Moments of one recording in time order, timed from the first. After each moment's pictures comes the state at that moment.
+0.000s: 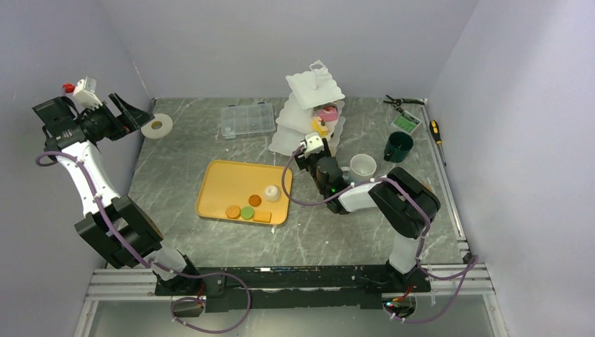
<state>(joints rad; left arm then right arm) 0.68 1.52 1.50 -0.59 0.96 -0.09 0.72 1.81 0.73 1.06 0.38 -0.21</state>
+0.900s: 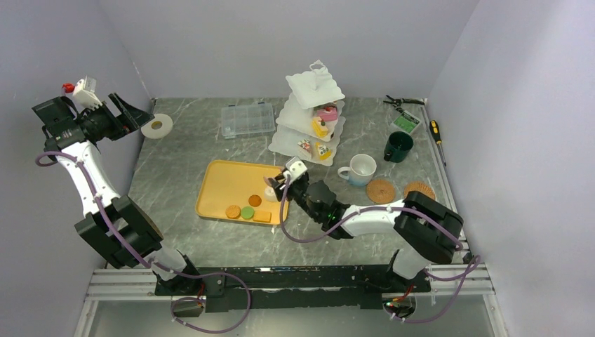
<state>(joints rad) 0.68 1.52 1.50 -0.59 0.96 -0.09 1.02 1.57 0.63 0.94 0.34 -0.11</state>
